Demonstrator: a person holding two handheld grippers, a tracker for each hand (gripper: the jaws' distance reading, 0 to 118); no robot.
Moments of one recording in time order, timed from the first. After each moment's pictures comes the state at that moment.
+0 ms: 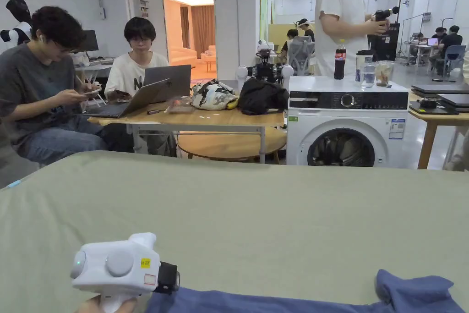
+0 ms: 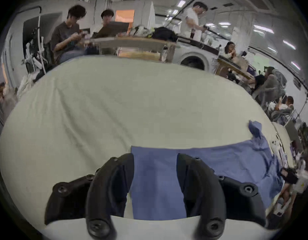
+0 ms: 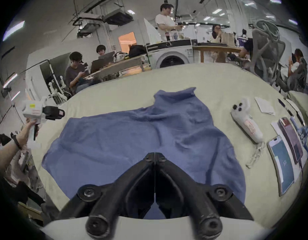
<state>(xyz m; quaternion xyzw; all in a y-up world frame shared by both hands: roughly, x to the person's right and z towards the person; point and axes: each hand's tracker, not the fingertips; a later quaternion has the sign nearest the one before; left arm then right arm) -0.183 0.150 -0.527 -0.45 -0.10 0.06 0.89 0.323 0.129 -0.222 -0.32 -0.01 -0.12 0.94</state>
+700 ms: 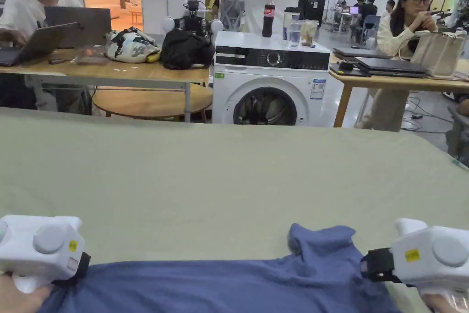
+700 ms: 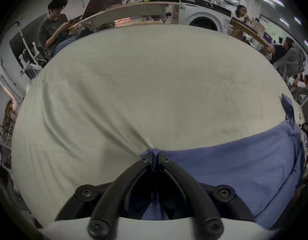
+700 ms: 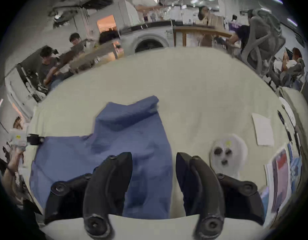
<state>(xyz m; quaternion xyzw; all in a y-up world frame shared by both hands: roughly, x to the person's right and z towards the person) -0.128 0.111 -0.545 -0.51 -0.07 -0.06 0.86 0.417 0.128 -0.426 -0.46 -0.09 -0.10 0.88</state>
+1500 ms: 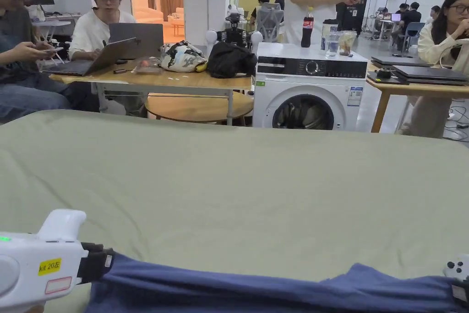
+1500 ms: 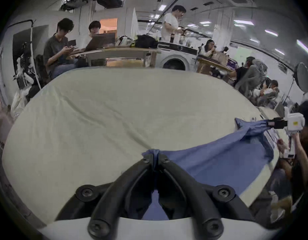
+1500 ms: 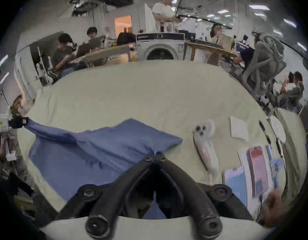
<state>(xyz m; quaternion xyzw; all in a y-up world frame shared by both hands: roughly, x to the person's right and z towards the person) -0.223 0.207 -0.310 -0.35 -0.18 0.00 0.92 0.380 0.187 -0.205 -0.37 -0.04 -0.05 0.93</state>
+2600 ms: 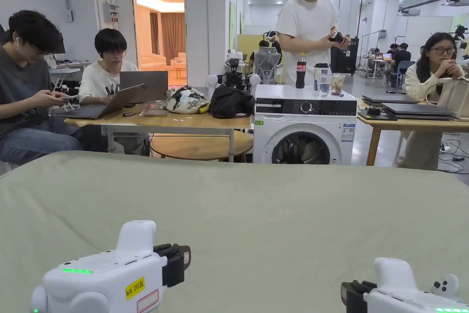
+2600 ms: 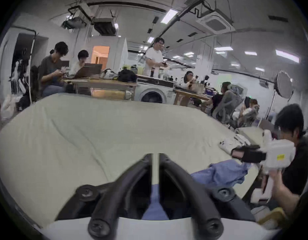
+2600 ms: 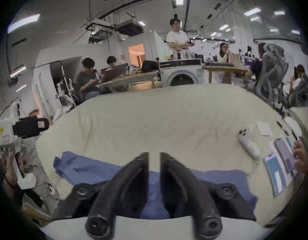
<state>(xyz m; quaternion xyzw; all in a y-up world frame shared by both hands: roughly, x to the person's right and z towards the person) -0.137 0.244 -0.254 -0.20 -0.25 0.08 0.94 0.230 0.183 -0.206 -0.25 0.03 -0.09 0.96</state>
